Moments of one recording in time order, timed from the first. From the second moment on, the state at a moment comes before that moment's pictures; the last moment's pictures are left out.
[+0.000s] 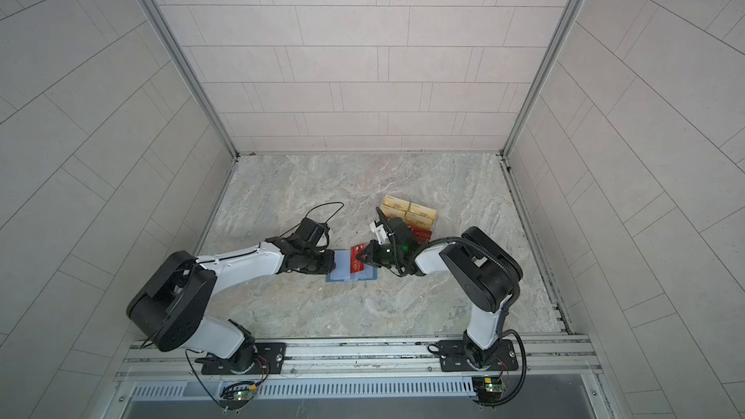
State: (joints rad) left arm -0.57 1.51 0.69 -0.31 0.23 -0.51; right arm 0.61 1.77 0.69 0.43 -0.58 0.92
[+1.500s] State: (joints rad) left arm -0.56 1.51 0.69 -0.32 0.23 -0.50; right arm 0.62 1.78 0.68 0.42 -0.58 0.89
